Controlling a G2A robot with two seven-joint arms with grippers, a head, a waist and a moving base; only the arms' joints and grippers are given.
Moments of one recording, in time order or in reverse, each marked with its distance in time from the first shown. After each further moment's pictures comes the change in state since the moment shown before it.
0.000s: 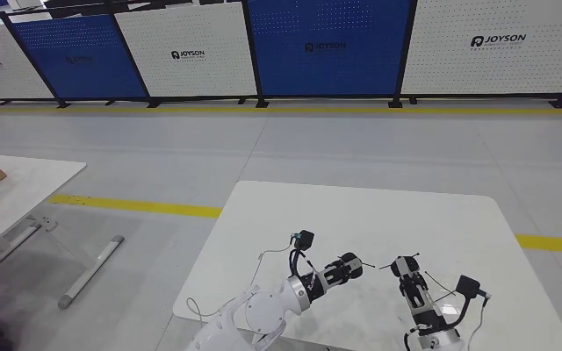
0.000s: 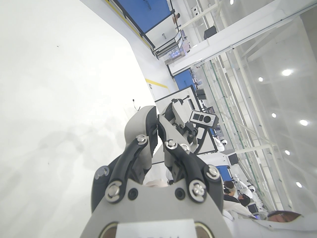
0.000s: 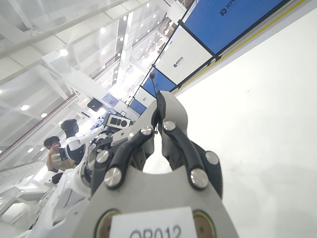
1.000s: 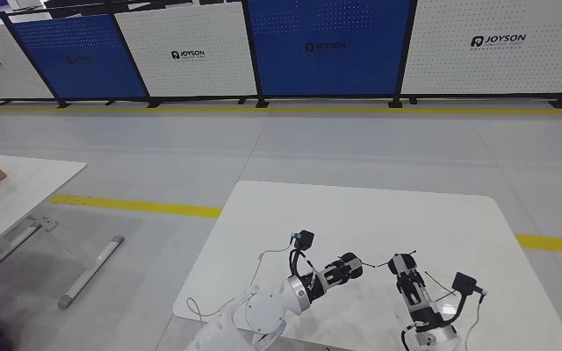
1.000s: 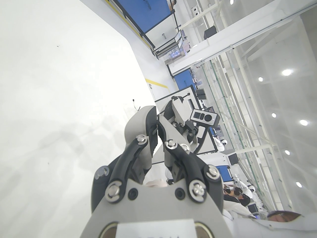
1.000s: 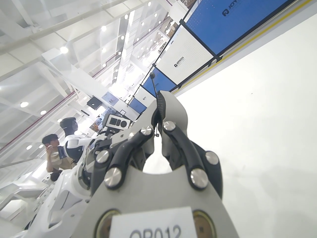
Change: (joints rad) left arm 0.000 0.000 0.000 0.000 0.000 0.000 0.000; right arm 0.021 -0.010 -0.010 0.015 -0.023 -0.003 -0.001
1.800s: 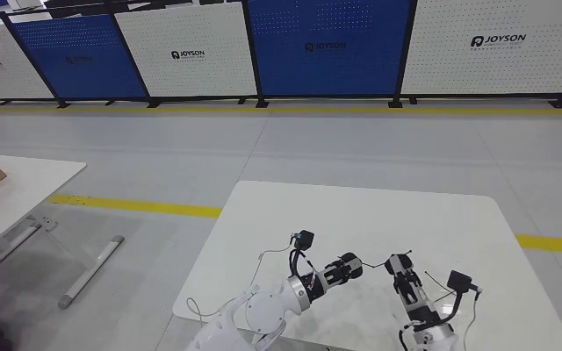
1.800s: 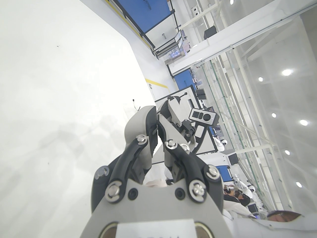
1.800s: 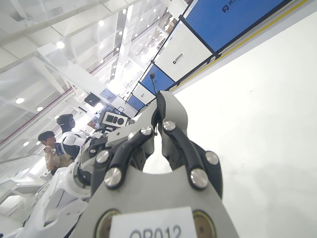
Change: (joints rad) left arm 0.000 0.000 0.000 0.000 0.000 0.000 0.000; right arm 0.013 -0.006 -0.009 0.014 -0.023 0.008 0.026
